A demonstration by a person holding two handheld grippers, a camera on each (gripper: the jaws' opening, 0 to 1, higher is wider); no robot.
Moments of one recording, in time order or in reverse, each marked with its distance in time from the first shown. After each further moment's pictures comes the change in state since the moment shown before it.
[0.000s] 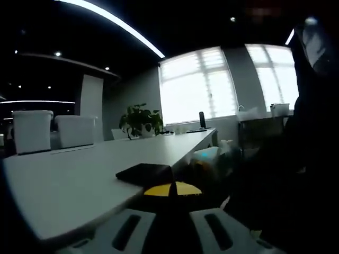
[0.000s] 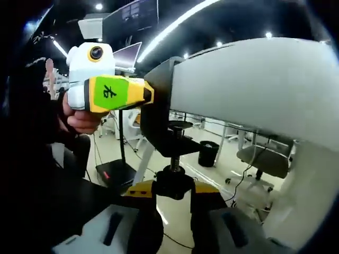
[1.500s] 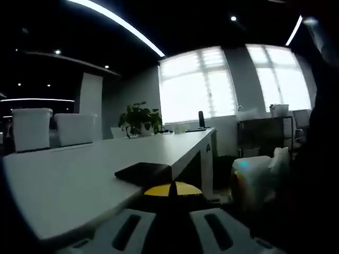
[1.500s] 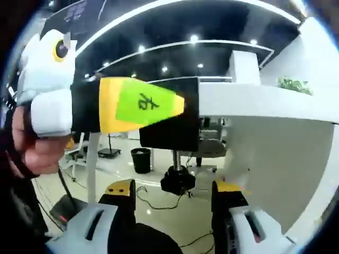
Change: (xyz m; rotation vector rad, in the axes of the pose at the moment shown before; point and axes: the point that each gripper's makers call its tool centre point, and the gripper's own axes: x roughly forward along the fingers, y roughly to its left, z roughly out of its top) left arm -0.002 0.001 0.000 -0.020 0.007 -0.004; right arm -0.019 0.006 0.013 0.264 -0.033 -0.781
